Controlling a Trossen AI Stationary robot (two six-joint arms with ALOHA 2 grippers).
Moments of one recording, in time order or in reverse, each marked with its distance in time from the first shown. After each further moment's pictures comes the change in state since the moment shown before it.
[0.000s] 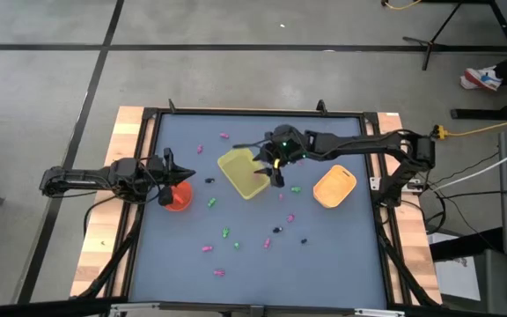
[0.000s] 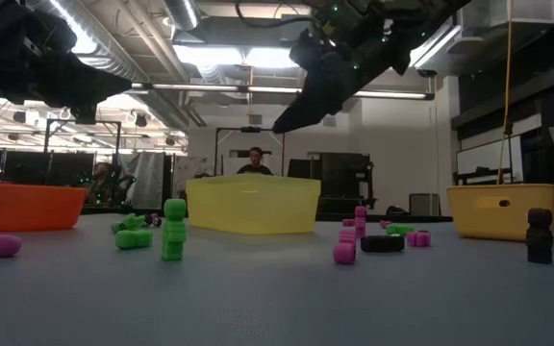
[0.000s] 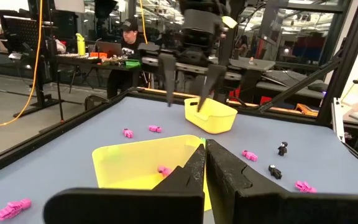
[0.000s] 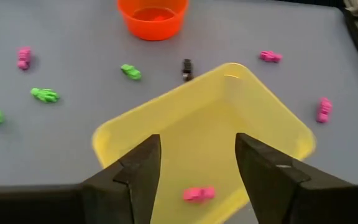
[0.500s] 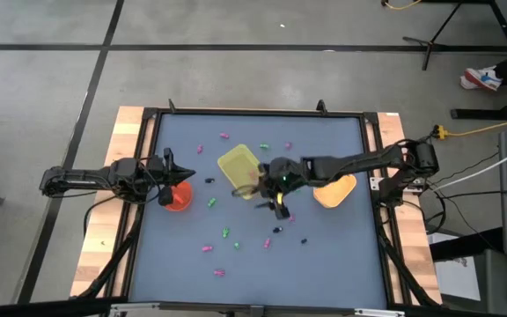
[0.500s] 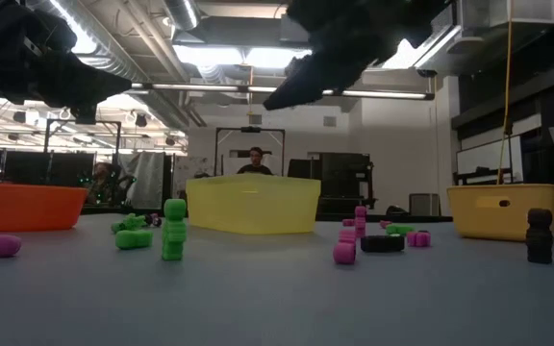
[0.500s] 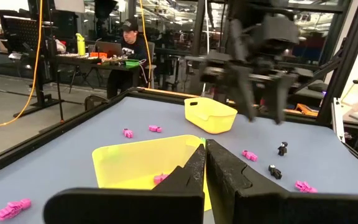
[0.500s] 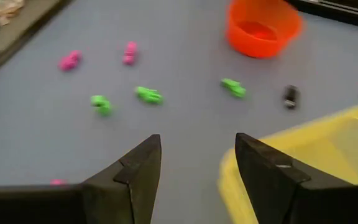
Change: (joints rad) left arm 0.000 0.000 0.000 0.000 0.000 0.000; right arm 0.253 -0.004 -0.001 -0.018 0.015 0.000
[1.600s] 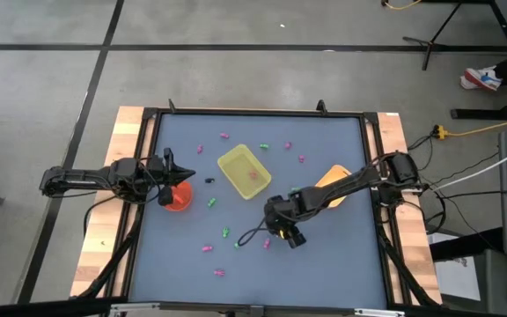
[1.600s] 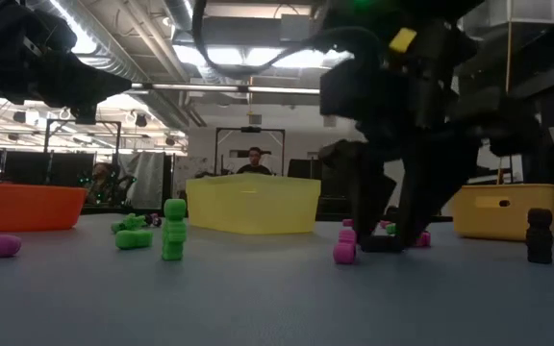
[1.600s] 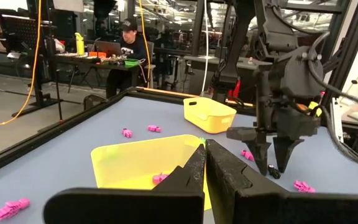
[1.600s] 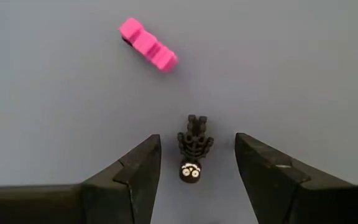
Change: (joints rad) left arm 0.000 0.000 0.000 -0.001 0.004 -0.003; right arm 0.195 0.217 0.000 -0.301 0.091 0.060
